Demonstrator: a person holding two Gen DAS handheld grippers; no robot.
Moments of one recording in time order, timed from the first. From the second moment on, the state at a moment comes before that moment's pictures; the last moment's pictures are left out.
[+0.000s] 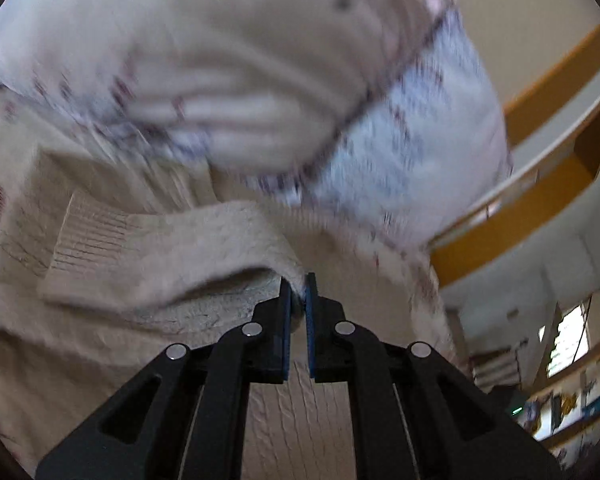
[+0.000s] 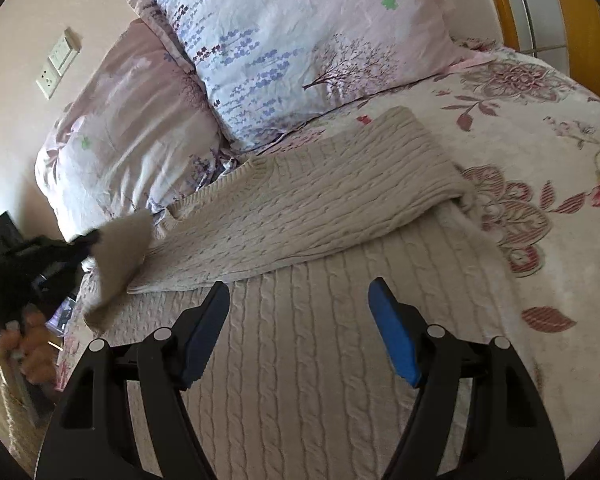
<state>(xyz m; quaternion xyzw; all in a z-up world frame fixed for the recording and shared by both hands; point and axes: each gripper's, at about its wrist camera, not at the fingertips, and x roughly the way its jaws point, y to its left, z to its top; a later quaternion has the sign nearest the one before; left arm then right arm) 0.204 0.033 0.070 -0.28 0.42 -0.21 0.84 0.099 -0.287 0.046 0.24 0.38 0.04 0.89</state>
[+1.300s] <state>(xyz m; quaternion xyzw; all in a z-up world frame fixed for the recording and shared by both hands) 0.163 0.179 0.003 -0.37 0.44 -0.12 0.81 0.196 -0.058 0.068 -0.06 0.37 0.23 0.90</state>
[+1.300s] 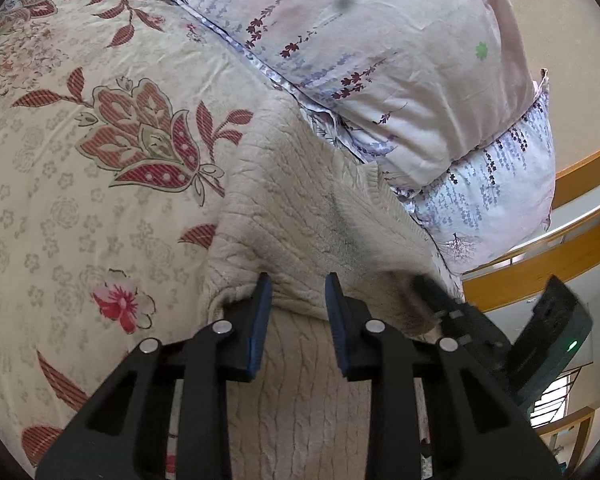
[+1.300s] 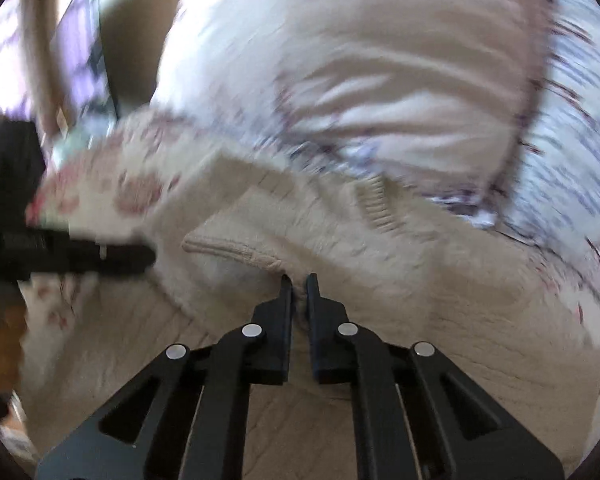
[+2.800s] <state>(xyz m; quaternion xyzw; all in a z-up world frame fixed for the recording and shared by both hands) 0.153 0.158 0.012 -0.32 0.45 -0.15 0.82 0.178 -0.308 0.011 0.33 0.44 0.01 0.84</state>
